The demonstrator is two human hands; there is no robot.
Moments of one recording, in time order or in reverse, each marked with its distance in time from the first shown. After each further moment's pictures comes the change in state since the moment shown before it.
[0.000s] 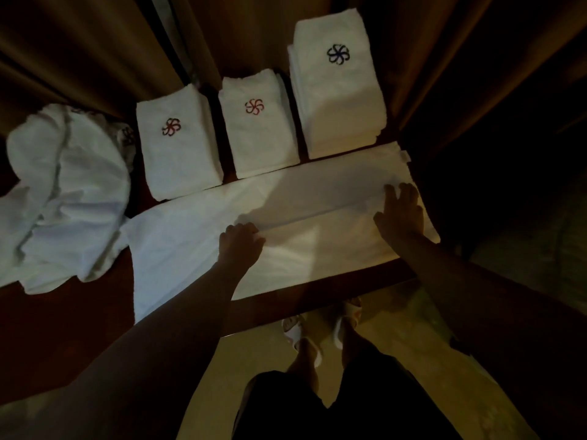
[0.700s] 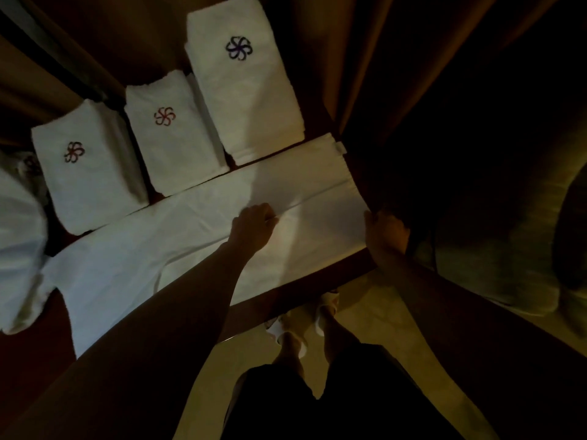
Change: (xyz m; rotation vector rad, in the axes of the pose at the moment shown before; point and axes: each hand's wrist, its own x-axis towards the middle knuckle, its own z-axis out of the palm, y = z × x) left_hand 0.060 0.157 0.031 -0.092 -0.160 0.234; right_hand 0.000 0.105 0.025 0.201 0.011 0.329
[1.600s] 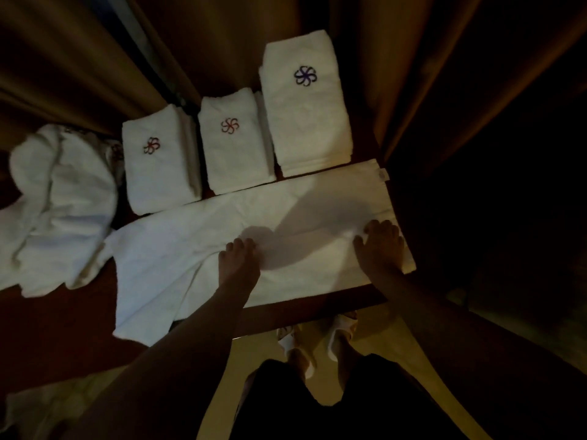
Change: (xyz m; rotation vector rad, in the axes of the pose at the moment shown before) left_hand -0.094 -0.069 0.002 0.225 0.178 -0.290; right_hand -0.023 -0.065 -0.001 -0.020 -0.008 -0.358
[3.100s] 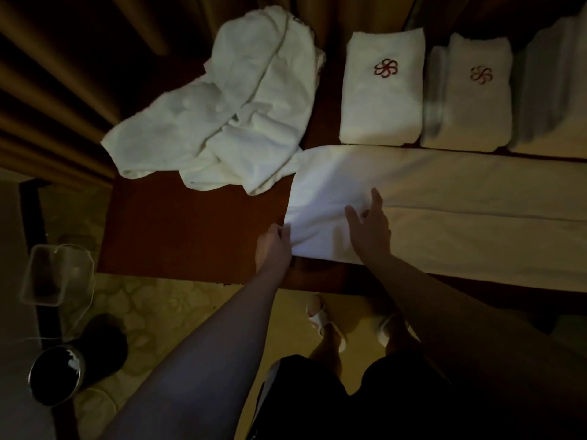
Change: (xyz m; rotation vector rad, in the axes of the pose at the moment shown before) left_hand -0.097 -0.340 0.024 -0.758 -0.015 -0.534; right_hand -0.178 -0.373 0.168 0.435 -0.204 -0.032
